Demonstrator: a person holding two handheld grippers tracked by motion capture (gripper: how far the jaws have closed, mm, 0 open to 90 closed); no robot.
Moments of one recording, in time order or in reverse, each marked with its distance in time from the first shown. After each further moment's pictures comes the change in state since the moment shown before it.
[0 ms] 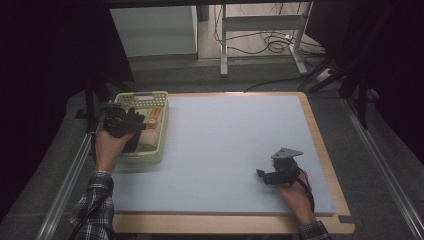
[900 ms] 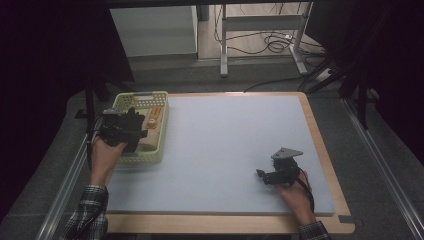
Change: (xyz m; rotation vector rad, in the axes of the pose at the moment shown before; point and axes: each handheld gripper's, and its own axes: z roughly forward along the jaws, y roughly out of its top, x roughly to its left) left arm -0.032 -0.021 -0.035 -0.102 -0.079 0.136; right arm 0.000 0.000 0.000 0.002 -0.002 -0.001
